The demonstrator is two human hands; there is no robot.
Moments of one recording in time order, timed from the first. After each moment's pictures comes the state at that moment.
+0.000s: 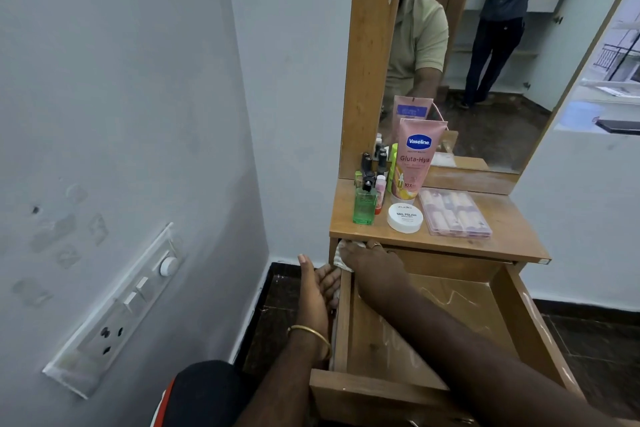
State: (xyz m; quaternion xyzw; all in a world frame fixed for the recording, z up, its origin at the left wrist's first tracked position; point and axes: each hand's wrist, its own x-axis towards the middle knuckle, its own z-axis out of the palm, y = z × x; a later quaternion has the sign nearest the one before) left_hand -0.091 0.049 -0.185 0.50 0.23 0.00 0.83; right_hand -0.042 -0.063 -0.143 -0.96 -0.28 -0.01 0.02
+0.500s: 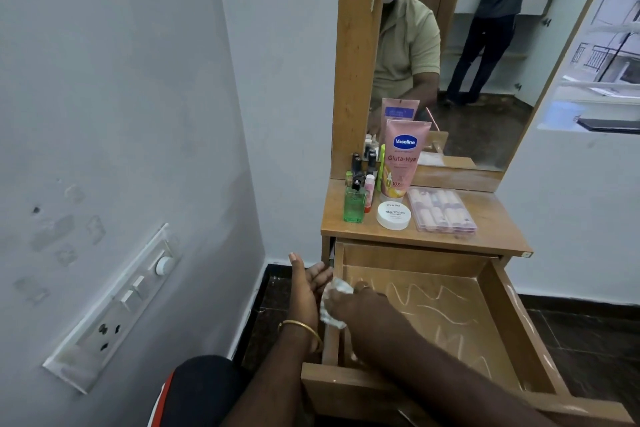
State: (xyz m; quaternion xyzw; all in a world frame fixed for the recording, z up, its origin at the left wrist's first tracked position) left_hand -0.093 0.050 -0.191 0.50 0.24 0.00 0.83; right_hand -0.133 -0.076 -0.112 -0.94 -0.32 0.08 0.07
